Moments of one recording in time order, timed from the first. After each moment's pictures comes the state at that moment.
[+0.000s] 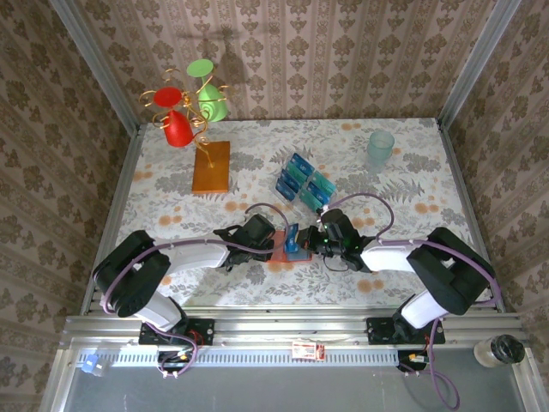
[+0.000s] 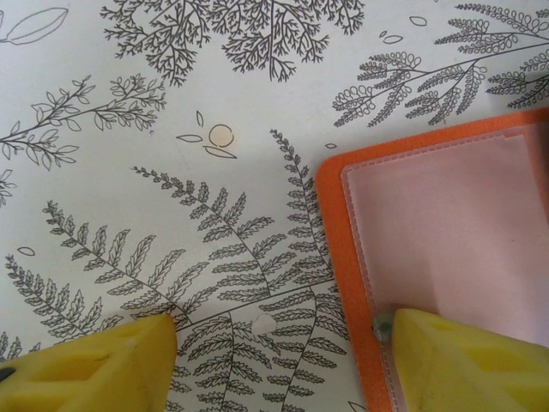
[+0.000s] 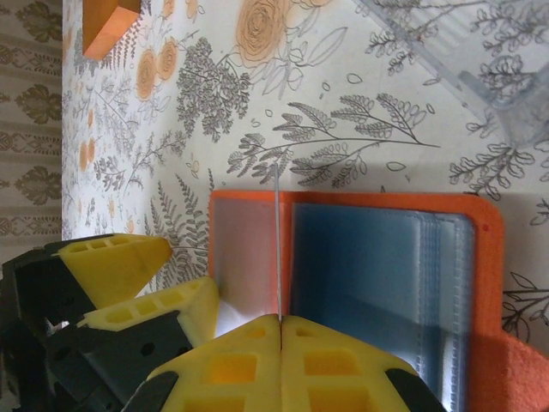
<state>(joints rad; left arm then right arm) -0.90 1.53 0.69 -0.24 -0.26 -0.54 0.65 1.53 0.50 0.40 -0.22 0.99</state>
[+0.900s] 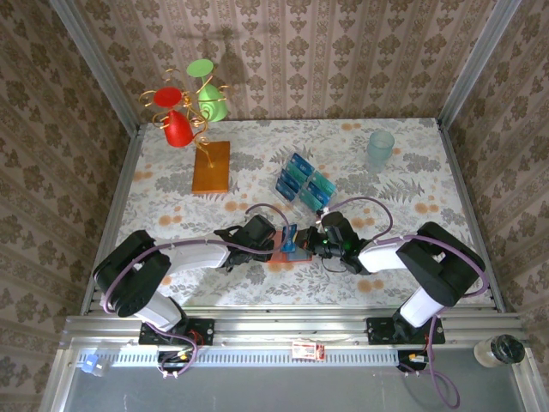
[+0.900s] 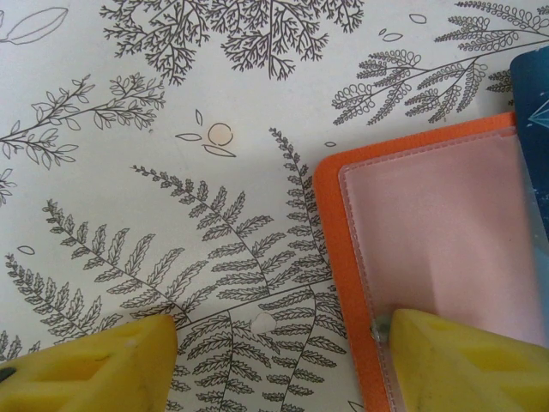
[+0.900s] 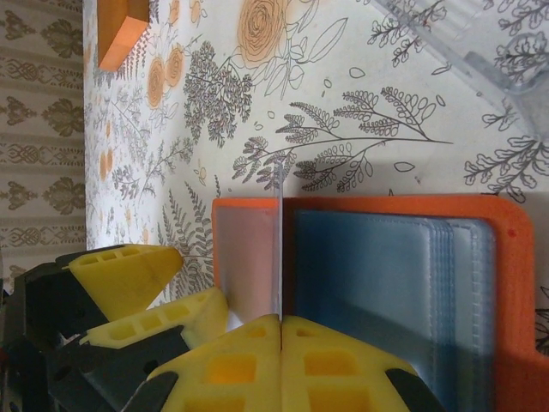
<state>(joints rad) -0.91 1.53 0.69 -0.24 -0.27 -0.54 0.65 1.60 0.46 0.55 -0.24 1.05</state>
